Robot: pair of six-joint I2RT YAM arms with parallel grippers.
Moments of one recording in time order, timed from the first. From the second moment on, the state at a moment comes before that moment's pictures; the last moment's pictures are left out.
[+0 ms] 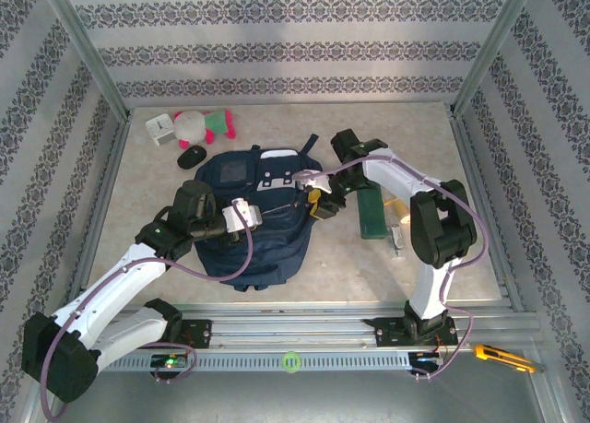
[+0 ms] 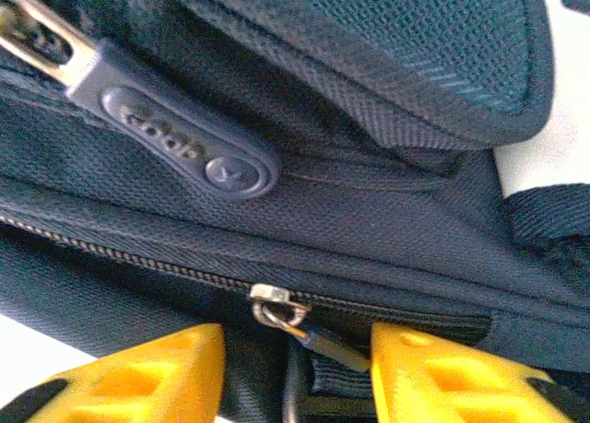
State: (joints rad) left arm -0.45 0.97 0.71 -0.37 0.45 0.73; right arm 0.39 1.88 1.42 -0.96 -0.72 -1.12
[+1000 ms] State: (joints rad) left arm -0.49 1.05 0.71 -0.27 0.30 0.64; right arm 0.44 1.67 1.29 -0.97 -0.88 -0.68
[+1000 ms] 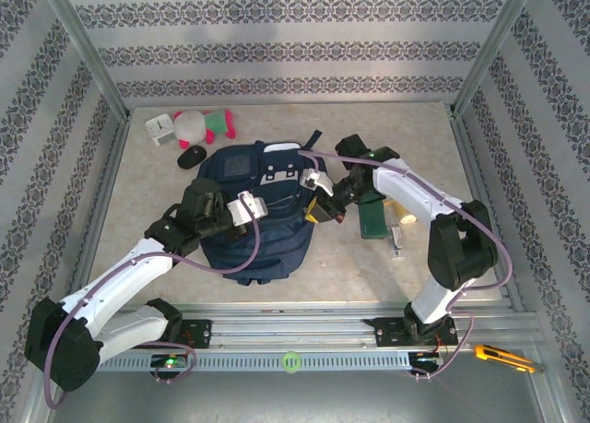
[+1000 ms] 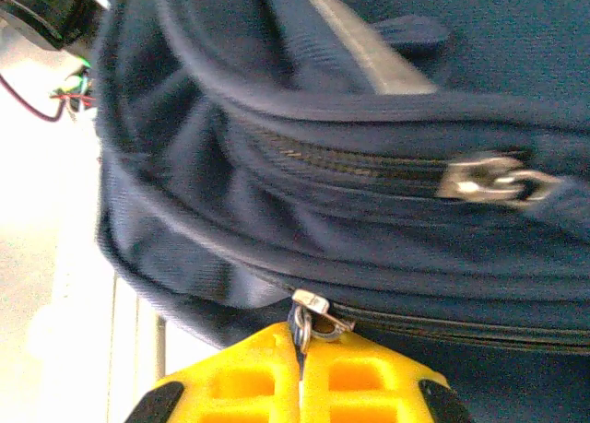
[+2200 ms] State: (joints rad) left arm -0.58 1.08 0.70 -0.12 0.12 0.47; right arm 0.41 1.33 0.74 -0.04 -0.83 0.18
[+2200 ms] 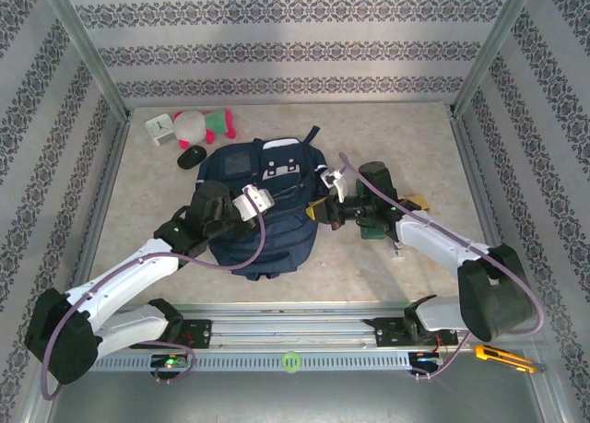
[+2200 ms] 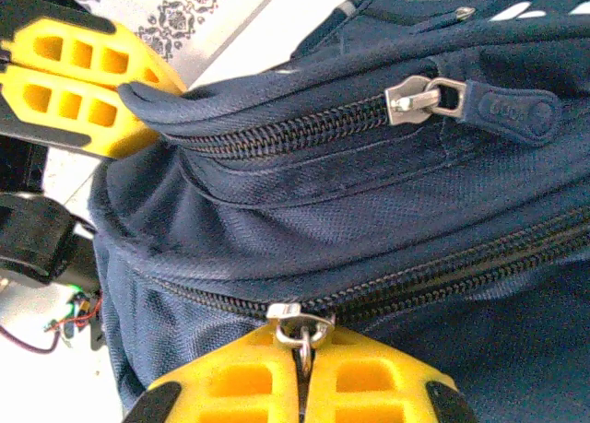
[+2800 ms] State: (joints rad) left arm -0.67 1.22 0.77 -0.08 -0.10 0.47; right arm 0.38 1.32 0.91 -0.47 -0.83 0.42
